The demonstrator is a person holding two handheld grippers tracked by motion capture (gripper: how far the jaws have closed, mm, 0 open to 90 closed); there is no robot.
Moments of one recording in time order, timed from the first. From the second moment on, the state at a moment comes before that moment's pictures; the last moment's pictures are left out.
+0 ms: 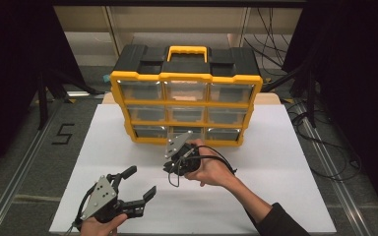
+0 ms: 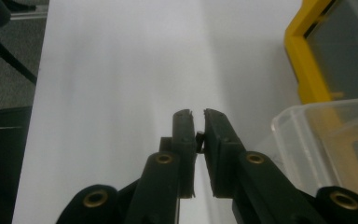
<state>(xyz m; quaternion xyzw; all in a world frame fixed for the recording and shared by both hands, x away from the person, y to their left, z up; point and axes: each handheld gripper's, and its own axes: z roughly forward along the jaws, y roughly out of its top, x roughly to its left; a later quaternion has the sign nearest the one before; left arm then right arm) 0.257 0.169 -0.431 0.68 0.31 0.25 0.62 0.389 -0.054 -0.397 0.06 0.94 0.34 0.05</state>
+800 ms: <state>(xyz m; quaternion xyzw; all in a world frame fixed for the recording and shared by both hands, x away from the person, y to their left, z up) 0.260 0.170 -0.431 0.68 0.29 0.26 0.62 0.395 -0.075 -0.364 0.07 0.92 0.38 0.10</state>
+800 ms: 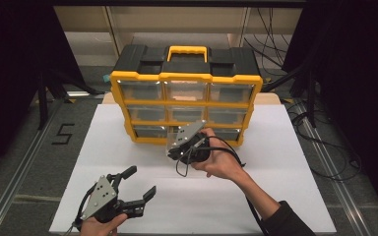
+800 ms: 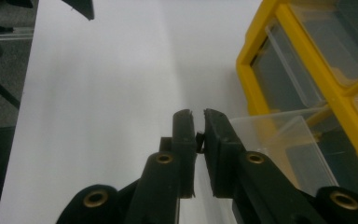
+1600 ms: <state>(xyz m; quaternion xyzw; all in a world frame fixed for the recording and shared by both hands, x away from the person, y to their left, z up) 0.258 0.169 -0.431 0.68 0.31 0.25 0.62 0.424 -0.099 -0.371 0.13 0.90 0.38 0.15</state>
